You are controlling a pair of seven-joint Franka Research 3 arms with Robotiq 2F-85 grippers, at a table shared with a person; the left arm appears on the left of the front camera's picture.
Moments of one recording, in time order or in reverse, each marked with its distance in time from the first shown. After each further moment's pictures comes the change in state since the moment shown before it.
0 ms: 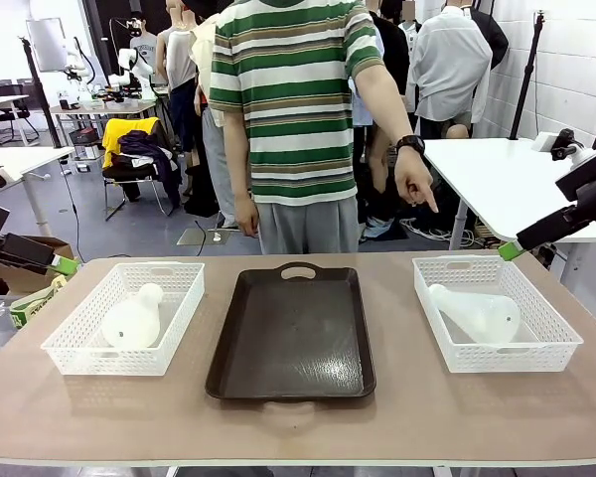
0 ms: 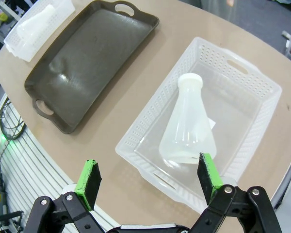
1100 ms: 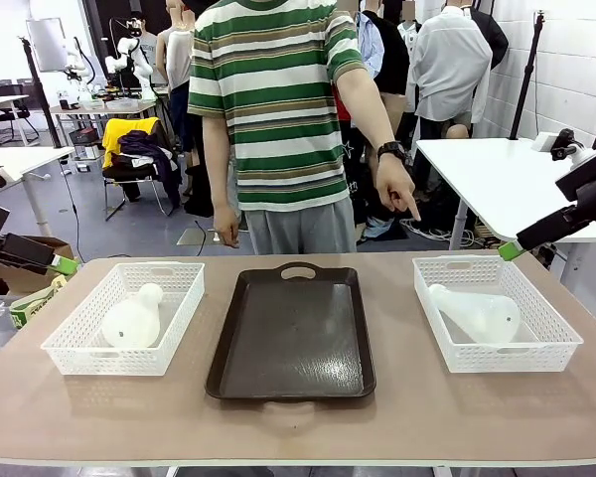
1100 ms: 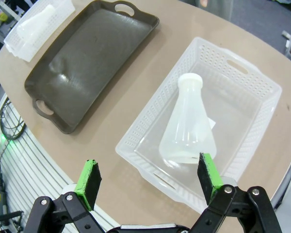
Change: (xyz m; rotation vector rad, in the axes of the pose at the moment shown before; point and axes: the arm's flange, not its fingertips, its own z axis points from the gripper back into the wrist) left arm 0.000 0.000 0.000 0.000 0.000 0.000; right arm 0.000 0.000 0.000 0.000 0.000 0.000
